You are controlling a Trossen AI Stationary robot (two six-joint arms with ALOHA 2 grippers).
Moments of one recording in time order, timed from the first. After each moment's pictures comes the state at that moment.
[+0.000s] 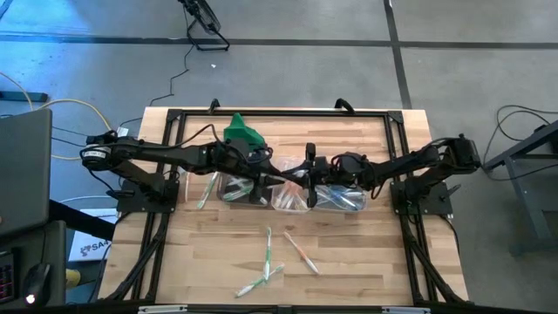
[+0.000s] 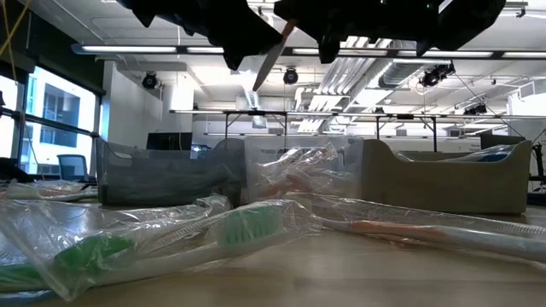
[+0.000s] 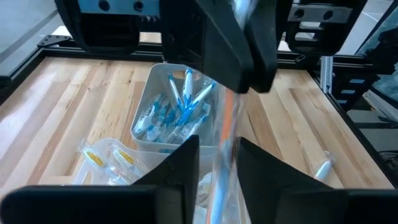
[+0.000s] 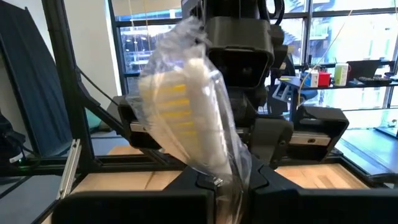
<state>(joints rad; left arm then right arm) 0.07 1.38 0.96 0.10 0.14 -0.04 0.02 1.51 0.71 0.94 -0.01 0.06</state>
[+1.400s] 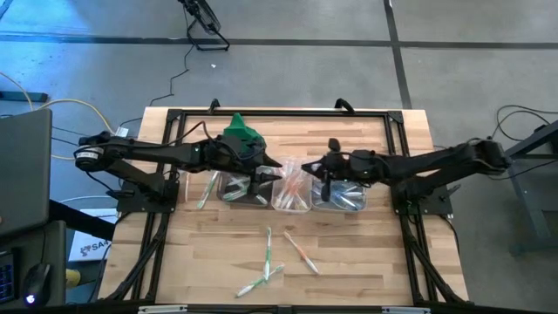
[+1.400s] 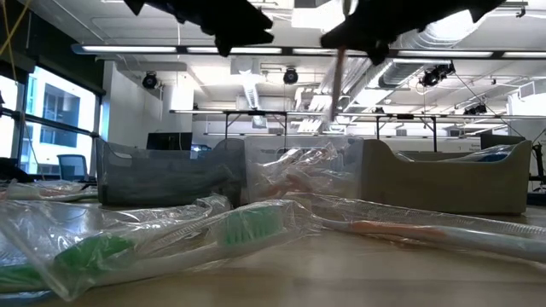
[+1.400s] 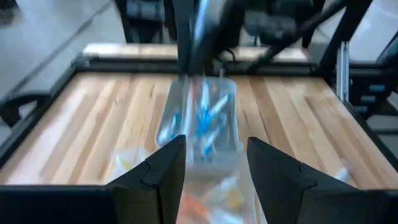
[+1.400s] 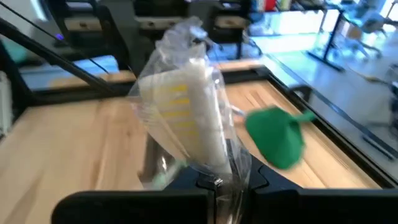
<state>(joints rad) 0.07 1.30 0.96 0.06 0.08 0.00 0.04 1.18 0.71 0.25 0.24 0.09</state>
